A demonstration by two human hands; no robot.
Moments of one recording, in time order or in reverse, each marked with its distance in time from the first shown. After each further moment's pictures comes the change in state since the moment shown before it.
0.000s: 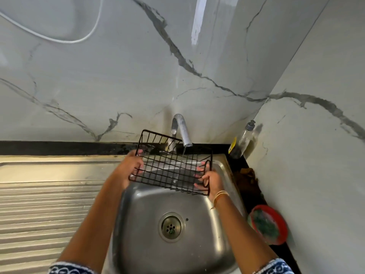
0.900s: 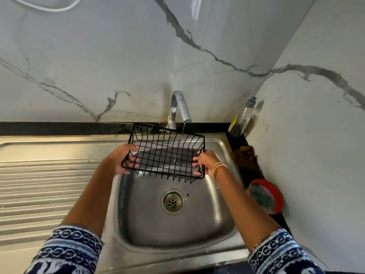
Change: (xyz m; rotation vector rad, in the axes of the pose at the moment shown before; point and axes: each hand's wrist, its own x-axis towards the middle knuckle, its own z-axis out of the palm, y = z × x) left_hand -0.003 -0.023 -0.030 0.071 -0.030 -0.251; right_hand -0.019 -0.010 0.015 -0.376 0.036 0.165
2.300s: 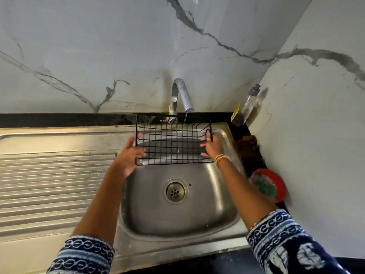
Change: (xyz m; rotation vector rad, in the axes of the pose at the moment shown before) left_hand -0.014 -0.035 0.028 -0.228 -0.042 0.266; right_hand 0.047 0.022 -0.009 -0.001 0.204 -0.289
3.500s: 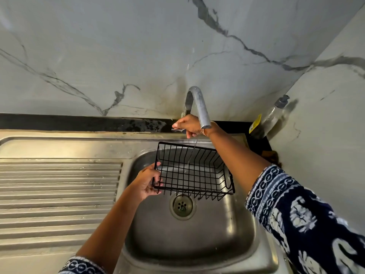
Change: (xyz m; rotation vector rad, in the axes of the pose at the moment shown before) left_hand 0.033 -0.041 0.010 0.016 0.092 -0.364; right_hand 0.073 -0.116 0.092 -0.695 -0.627 -0.288
